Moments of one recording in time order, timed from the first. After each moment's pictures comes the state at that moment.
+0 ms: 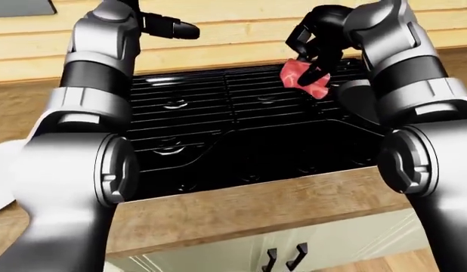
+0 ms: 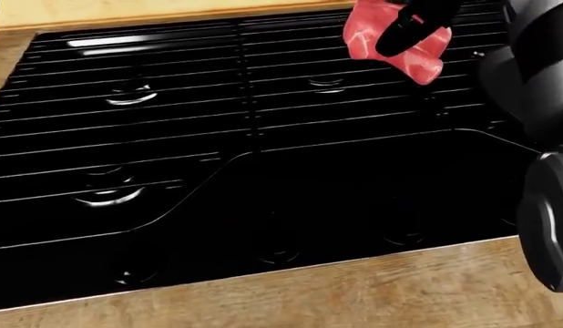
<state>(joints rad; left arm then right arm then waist) -1.61 0.40 0.13 1.17 0.11 0.43 0.00 -1.63 -0.42 -0.04 1.27 -0.70 0.16 0.77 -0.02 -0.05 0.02</state>
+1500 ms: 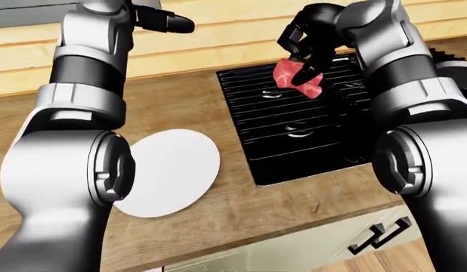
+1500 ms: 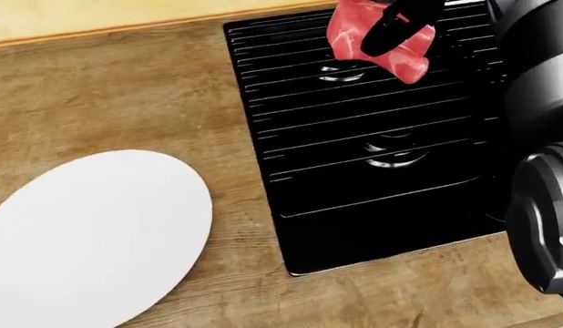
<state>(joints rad) -1.62 0.42 0.14 1.16 0.12 0.44 0.01 -1.63 -0.39 -0.03 1.25 -0.68 0.15 0.79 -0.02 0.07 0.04</state>
